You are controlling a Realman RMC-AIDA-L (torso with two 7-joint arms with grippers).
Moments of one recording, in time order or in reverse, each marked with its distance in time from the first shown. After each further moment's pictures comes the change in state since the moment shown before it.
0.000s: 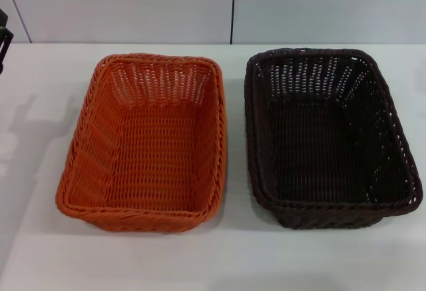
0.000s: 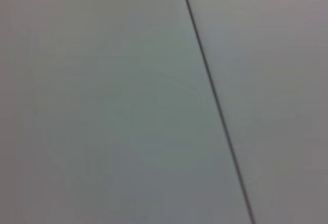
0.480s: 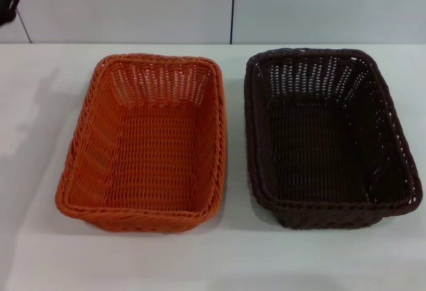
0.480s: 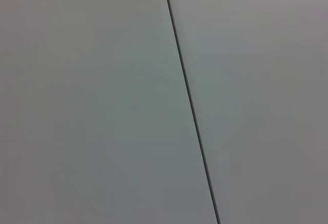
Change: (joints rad) left arm -0.014 0.024 0.054 0.205 0.011 -0.169 -0.179; right arm -0.073 -0.003 -0.040 -0.045 0.000 -0.014 0.023
